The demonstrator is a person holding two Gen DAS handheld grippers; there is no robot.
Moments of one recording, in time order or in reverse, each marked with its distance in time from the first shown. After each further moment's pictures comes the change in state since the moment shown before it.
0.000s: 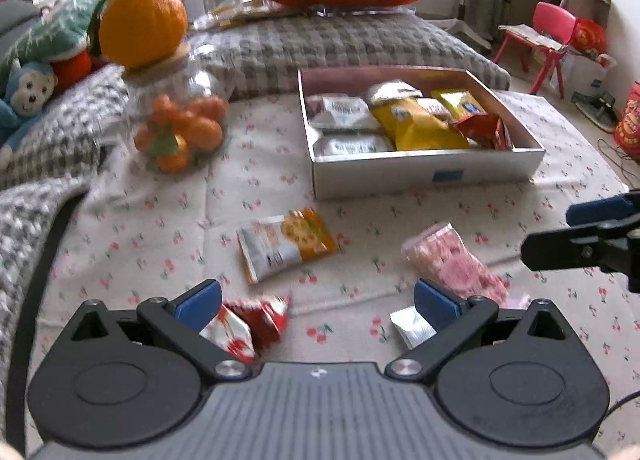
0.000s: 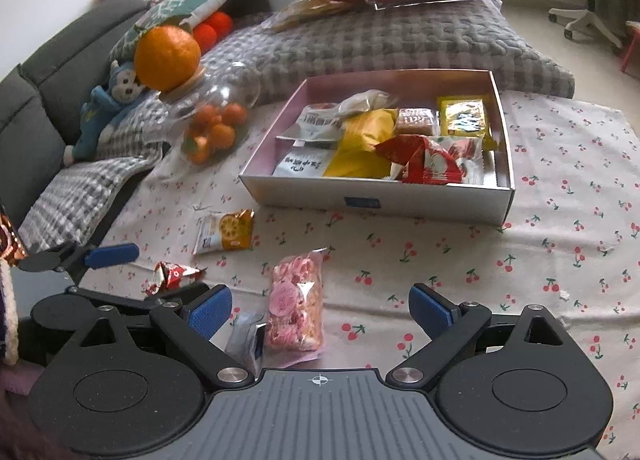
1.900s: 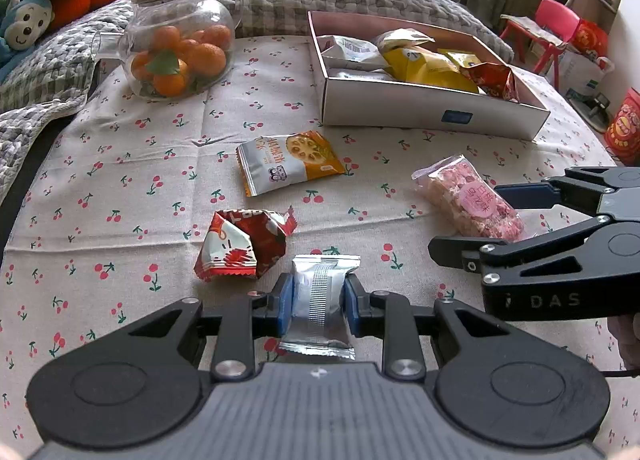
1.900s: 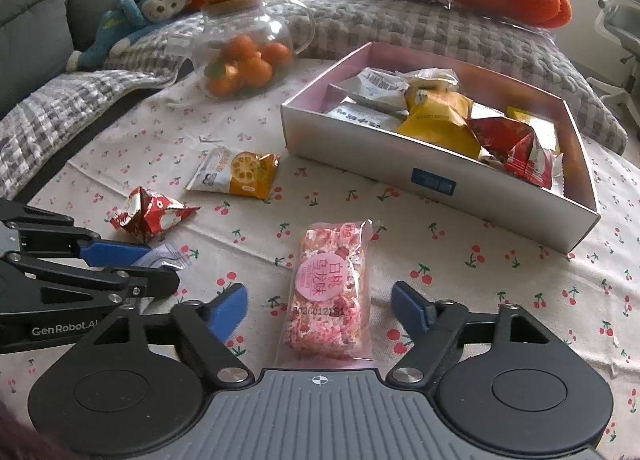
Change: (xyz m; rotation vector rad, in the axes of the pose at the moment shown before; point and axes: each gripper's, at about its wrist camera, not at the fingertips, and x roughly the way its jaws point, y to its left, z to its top) left arm 0.011 0.020 -0.038 -0.066 0.078 -0.065; right arm 0.068 0.048 -0.032 -0.278 0.008 -0.091
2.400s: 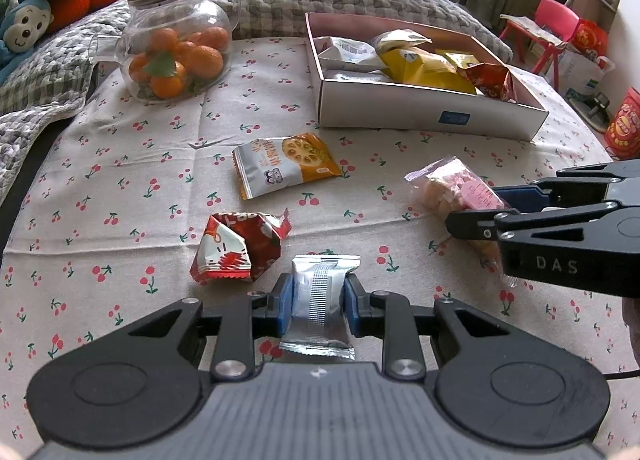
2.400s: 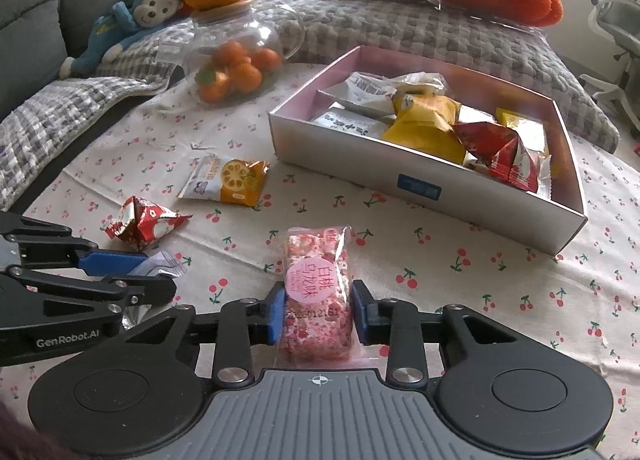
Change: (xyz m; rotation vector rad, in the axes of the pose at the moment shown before) left arm 0.000 -0.001 0.001 0.002 -0.002 0.002; right arm -0.007 -0.007 0.005 0.021 -0.001 -0.008
